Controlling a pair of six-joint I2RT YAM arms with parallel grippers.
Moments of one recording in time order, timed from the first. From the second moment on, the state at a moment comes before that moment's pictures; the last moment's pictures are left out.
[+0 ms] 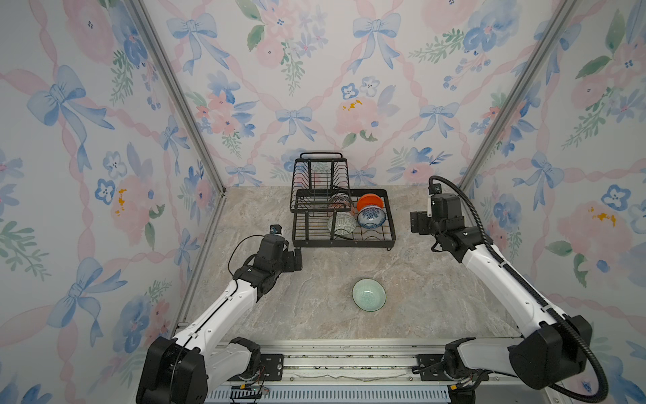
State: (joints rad) left arm -0.35 1.11 0.69 -0.32 -0.14 -0.32; right arm 0.26 1.31 1.20 -0.57 0.39 0.08
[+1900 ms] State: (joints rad) left arm -0.96 1.64 1.08 -0.58 -0.04 -0.42; right arm 0.09 1.38 1.10 -0.67 0.09 0.26
